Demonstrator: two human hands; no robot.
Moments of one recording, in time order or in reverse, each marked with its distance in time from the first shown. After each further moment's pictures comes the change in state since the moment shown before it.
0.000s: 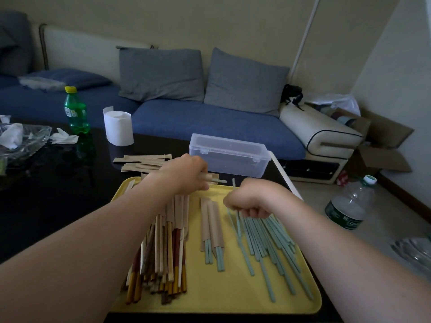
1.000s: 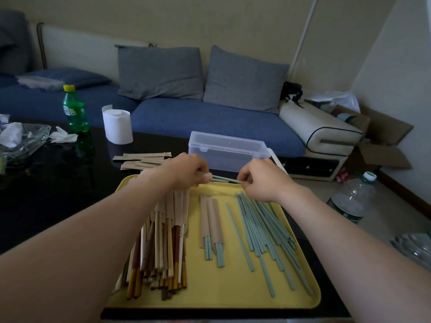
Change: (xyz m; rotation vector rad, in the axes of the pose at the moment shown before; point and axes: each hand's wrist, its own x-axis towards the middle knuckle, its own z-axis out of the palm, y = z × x) left_hand 0.001 -0.006 0.000 -0.153 -0.066 0.055; right_hand 0.020 0.040 -0.015 -0.220 0.494 -0.483
